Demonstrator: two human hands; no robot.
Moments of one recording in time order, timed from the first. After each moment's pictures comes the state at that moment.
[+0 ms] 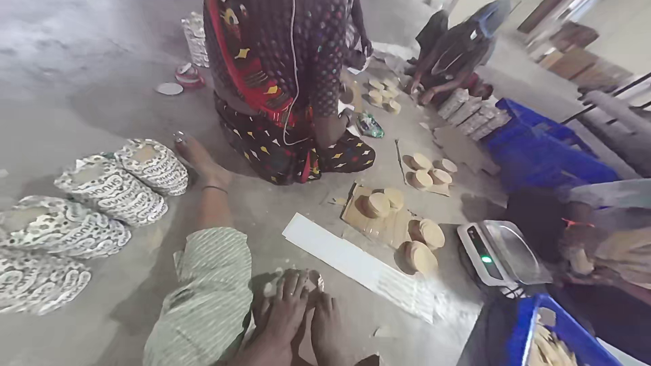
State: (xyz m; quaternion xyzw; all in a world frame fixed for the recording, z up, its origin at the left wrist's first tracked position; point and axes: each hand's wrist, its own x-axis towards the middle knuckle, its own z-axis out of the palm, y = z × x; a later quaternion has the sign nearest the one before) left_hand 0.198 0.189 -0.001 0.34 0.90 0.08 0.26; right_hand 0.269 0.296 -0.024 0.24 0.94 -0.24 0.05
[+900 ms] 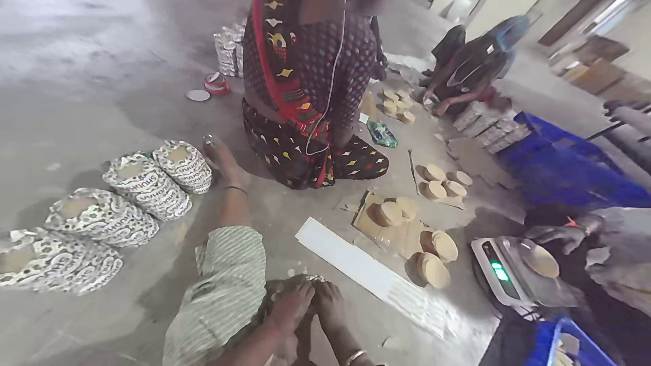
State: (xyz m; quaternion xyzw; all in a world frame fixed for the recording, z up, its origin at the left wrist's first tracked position) left_hand 0.169 0.174 0.001 0.34 0.86 0.14 0.36; right_hand 0.233 0.308 -0.040 0.01 0.98 -0.20 -0.04
